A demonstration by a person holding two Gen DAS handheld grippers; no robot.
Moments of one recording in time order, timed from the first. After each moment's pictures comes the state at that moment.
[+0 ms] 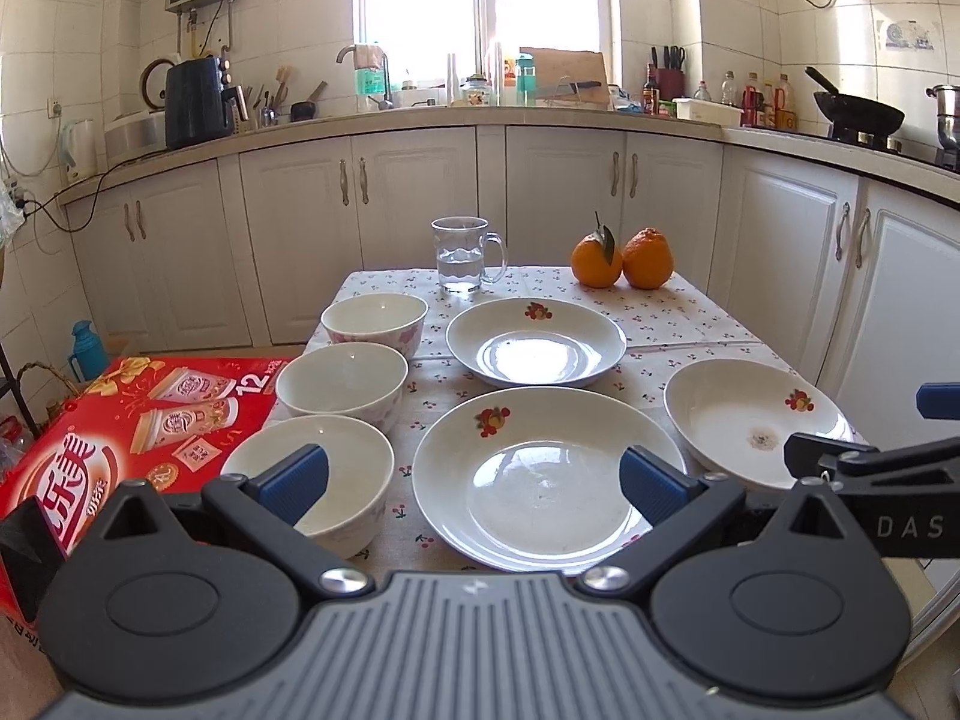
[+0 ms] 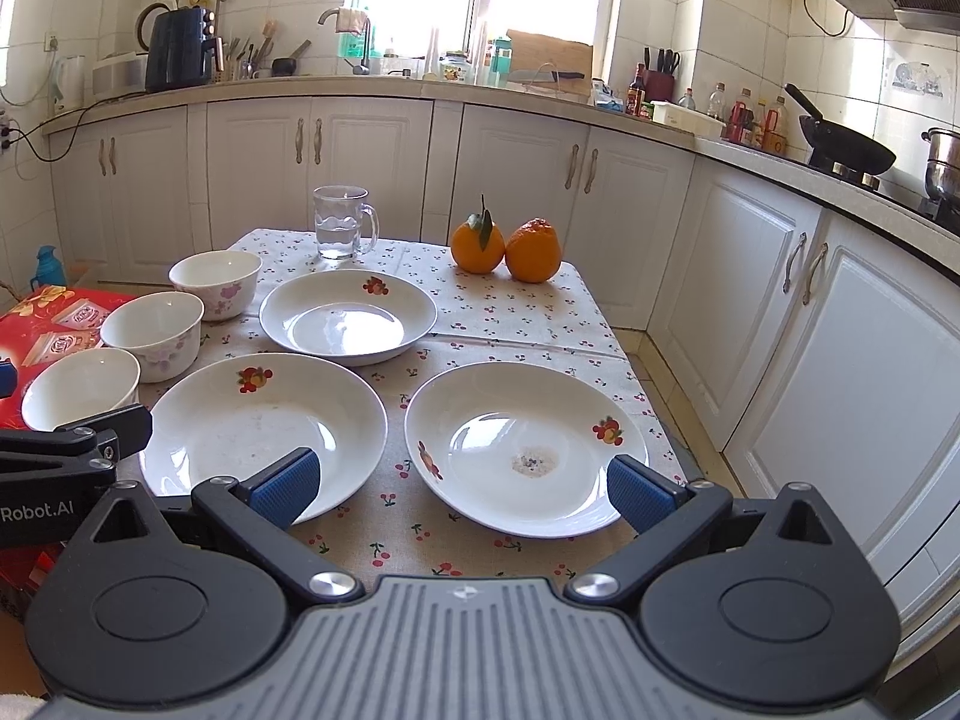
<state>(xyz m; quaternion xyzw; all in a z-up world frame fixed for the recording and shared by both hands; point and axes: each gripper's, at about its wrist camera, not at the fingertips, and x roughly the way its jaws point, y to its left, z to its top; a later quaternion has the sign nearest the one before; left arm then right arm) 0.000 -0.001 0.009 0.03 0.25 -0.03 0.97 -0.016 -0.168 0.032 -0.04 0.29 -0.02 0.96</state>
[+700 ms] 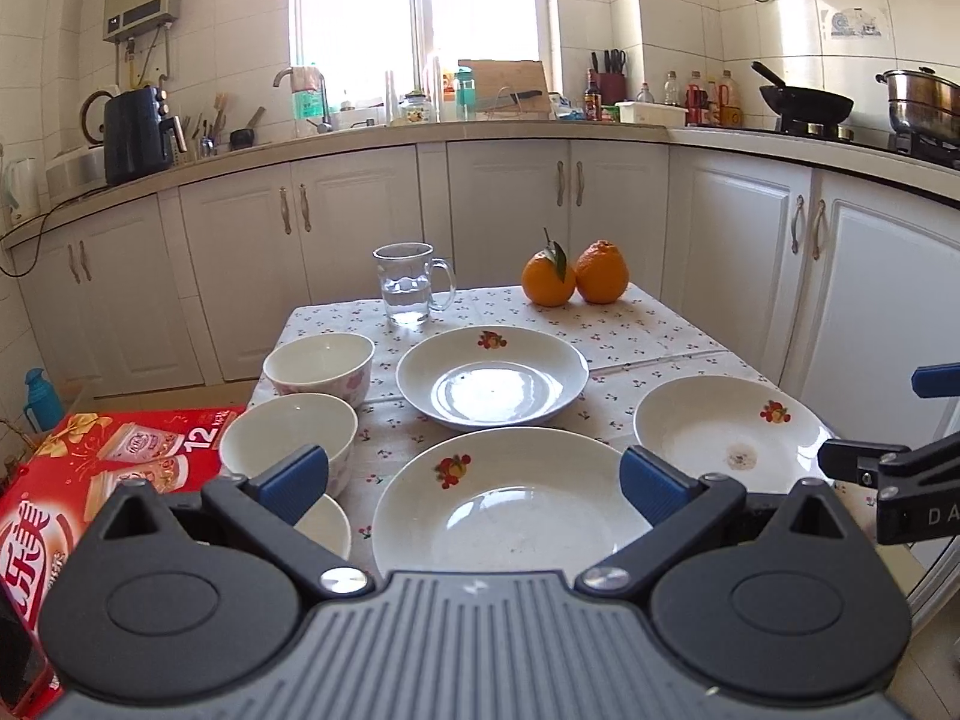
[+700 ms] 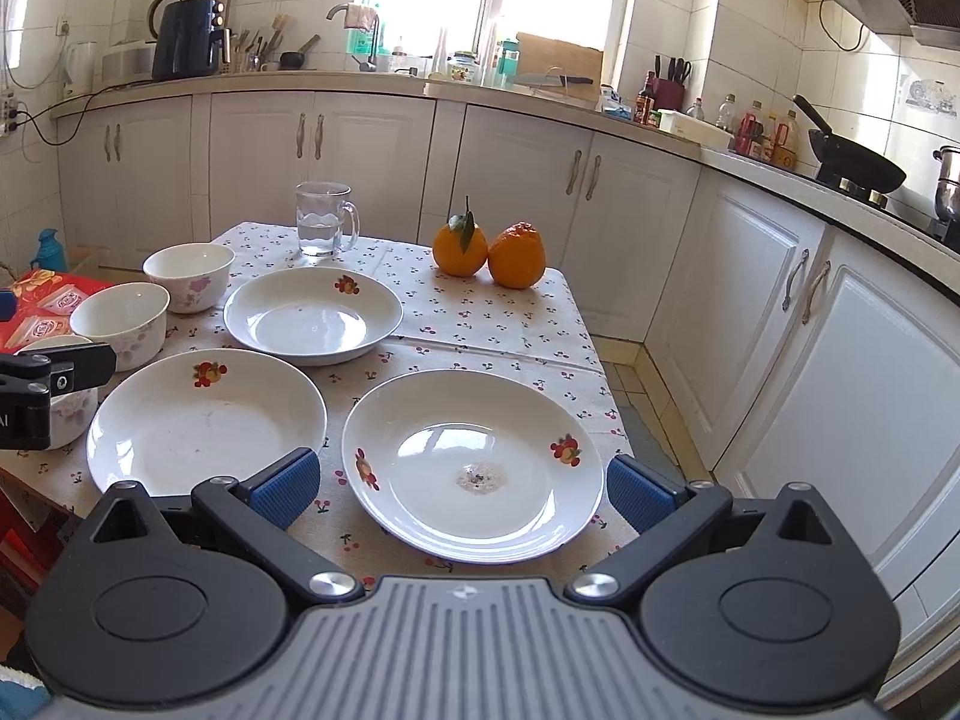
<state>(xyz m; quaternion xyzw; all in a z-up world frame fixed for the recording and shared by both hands) 0.035 -0.005 0.012 0.05 0.24 -0.09 0.97 0.003 -0.205 0.028 -0.07 0.29 -0.01 0.96</state>
